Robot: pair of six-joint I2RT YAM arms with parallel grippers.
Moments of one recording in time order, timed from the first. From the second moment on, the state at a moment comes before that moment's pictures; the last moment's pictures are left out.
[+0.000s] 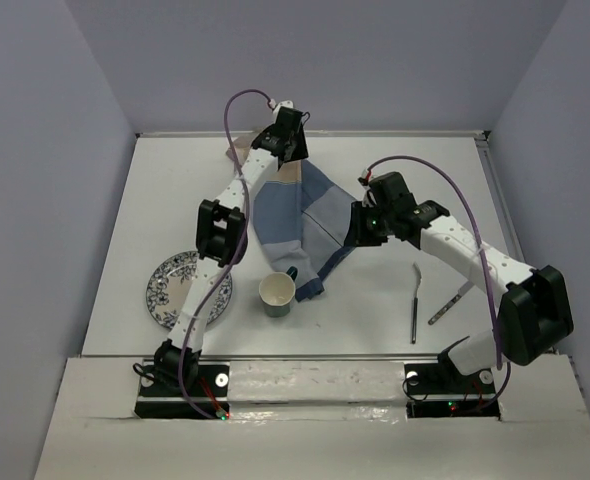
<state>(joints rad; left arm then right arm) -0.43 2.66 2.61 -0.63 -0.18 -0.48 0.51 1.46 1.13 -0.55 -0.20 0.44</state>
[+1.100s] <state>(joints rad) -0.46 2.79 2.79 -0.66 -0.30 -0.55 0.50 1.60 1.07 -0.52 -0.19 0.42</state>
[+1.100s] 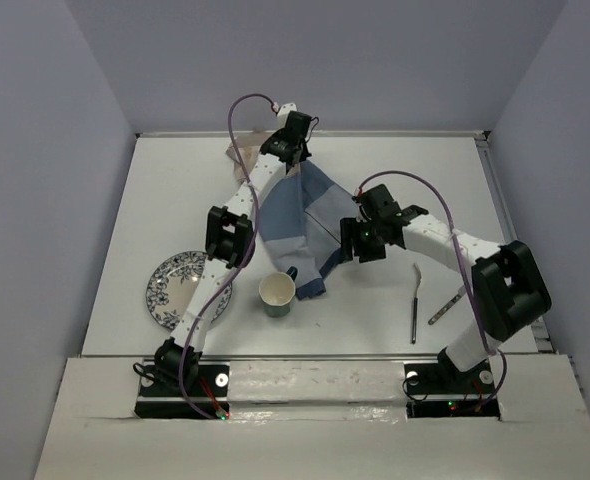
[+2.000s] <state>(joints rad) -0.27 1.83 1.69 -0.53 -0.21 -0.51 0.20 2.24 1.76 -0.41 -0.01 0.48</state>
